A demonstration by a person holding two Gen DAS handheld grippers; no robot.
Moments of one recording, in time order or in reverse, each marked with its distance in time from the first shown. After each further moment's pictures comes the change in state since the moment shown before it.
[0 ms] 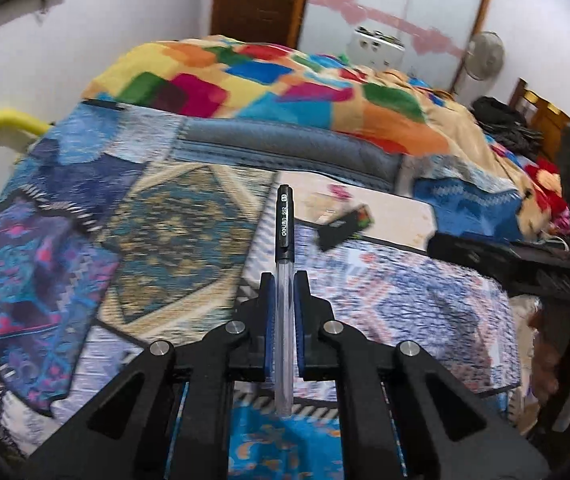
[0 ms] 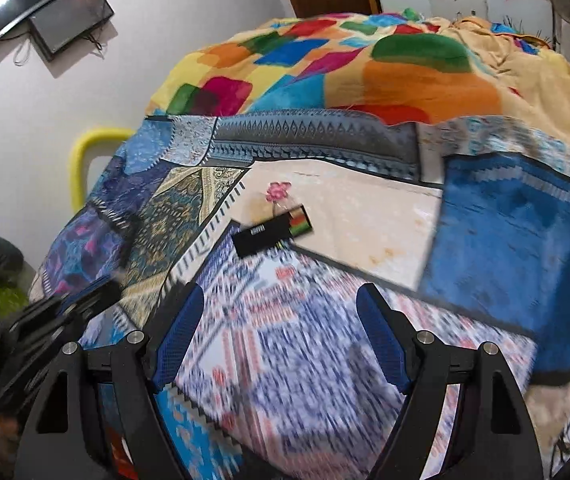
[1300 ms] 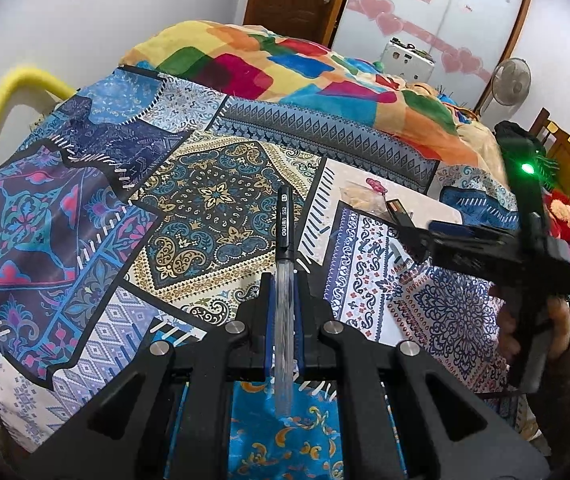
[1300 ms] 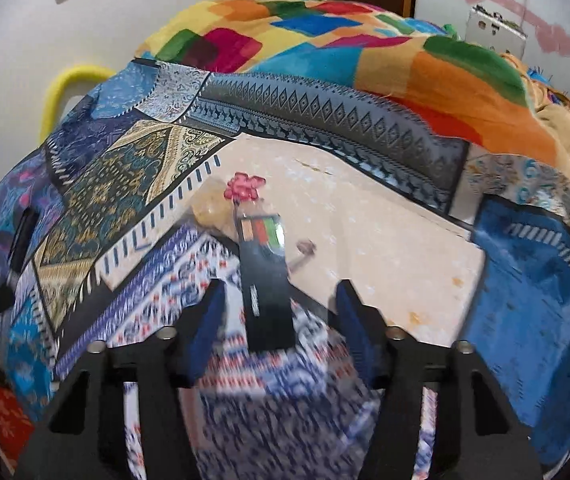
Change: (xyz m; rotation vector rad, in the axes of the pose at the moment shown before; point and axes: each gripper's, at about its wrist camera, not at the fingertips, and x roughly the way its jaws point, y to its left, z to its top) left arm 0.002 0.038 -0.028 -0.113 0.003 0.015; right arm 0.076 0.011 0.016 -0.215 0.080 -0.125
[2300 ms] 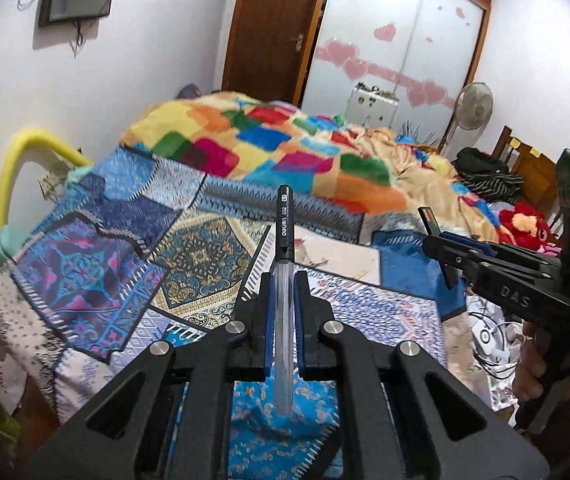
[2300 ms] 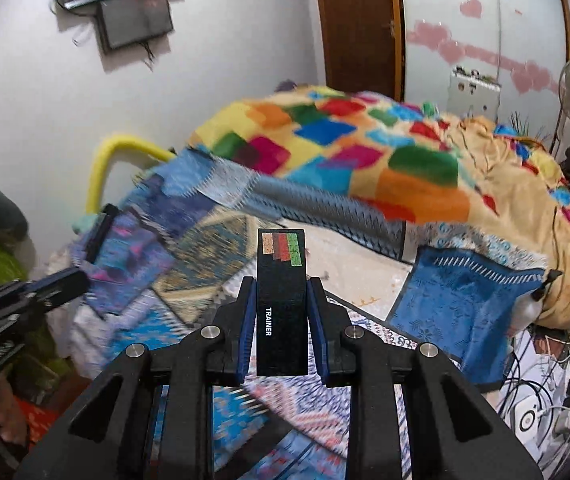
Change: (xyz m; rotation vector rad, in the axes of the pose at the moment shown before) left arm -0.178 -0.066 0.012 0.072 -0.181 -0.035; right arm -0.219 0.050 -0.038 0.003 -0.286 0.027
